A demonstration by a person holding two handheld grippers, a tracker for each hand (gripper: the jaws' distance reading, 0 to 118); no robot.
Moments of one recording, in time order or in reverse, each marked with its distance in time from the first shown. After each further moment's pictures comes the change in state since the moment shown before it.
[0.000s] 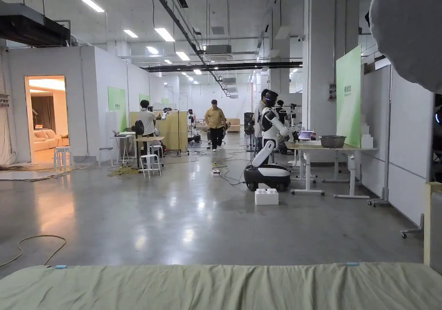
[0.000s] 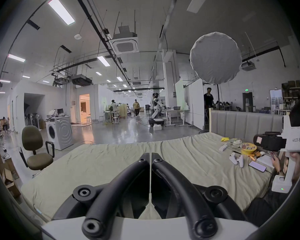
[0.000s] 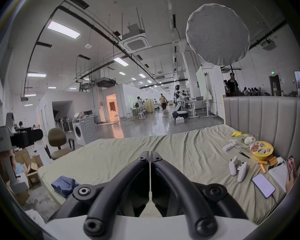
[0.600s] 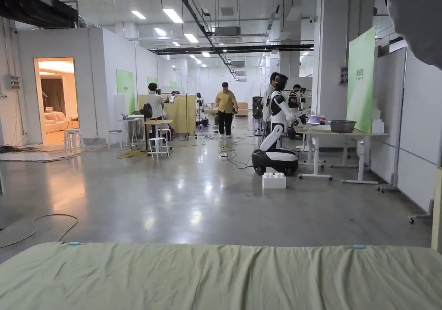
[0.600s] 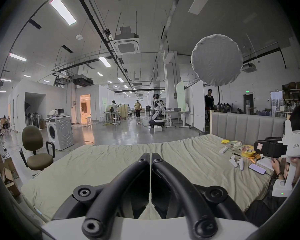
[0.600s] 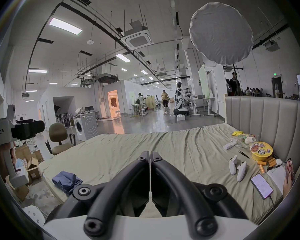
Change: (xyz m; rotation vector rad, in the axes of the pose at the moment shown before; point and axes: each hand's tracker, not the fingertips) left arm 0.000 0.009 -0.001 0.007 -0.001 0.006; right arm -0.010 0.001 0.001 -0.043 0.010 0.042
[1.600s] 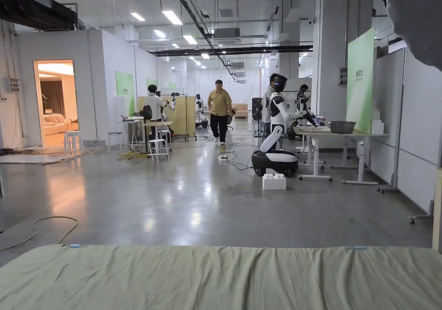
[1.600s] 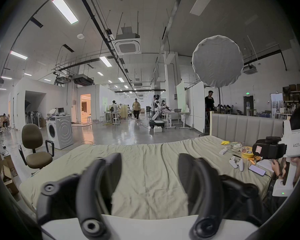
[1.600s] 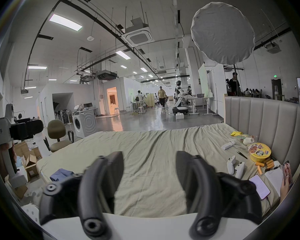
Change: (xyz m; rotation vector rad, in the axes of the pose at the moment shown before) left arm -0.003 -0.004 0.001 0.007 0.002 0.015; right arm -0.003 0.004 -0.001 -0.020 -0.021 0.022
